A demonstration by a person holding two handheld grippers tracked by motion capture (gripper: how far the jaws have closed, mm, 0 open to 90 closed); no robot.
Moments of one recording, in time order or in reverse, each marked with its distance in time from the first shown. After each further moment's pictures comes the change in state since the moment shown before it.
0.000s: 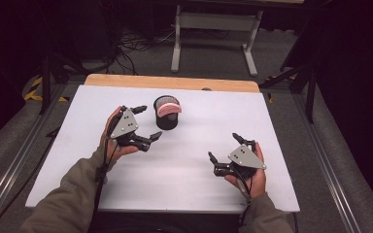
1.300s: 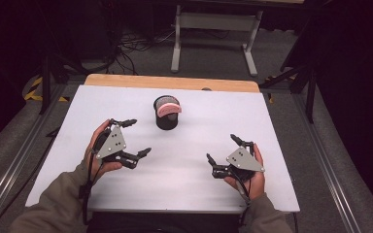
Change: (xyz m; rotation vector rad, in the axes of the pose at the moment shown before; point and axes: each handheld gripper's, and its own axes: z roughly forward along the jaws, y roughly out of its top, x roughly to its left) left arm -0.024 -0.009 -0.047 0.047 -0.010 0.088; right arm 0.006 0.000 -0.001 -0.017 0.007 -0.018
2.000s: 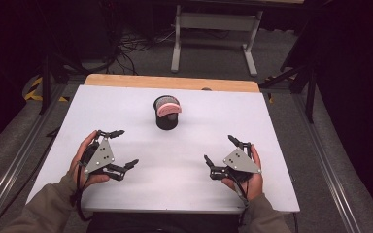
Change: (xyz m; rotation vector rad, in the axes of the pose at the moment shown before) left arm -0.010 -0.029 -0.029 0.072 0.014 0.034; right arm 0.007 0.002 0.001 0.002 0.010 -0.022
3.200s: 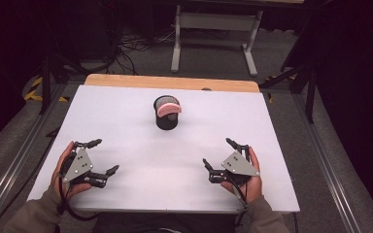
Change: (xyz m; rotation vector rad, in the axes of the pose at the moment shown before) left arm -0.002 -0.058 -0.036 0.036 0.101 -0.137; right arm 0.007 -0.004 -0.002 0.011 0.024 -0.010
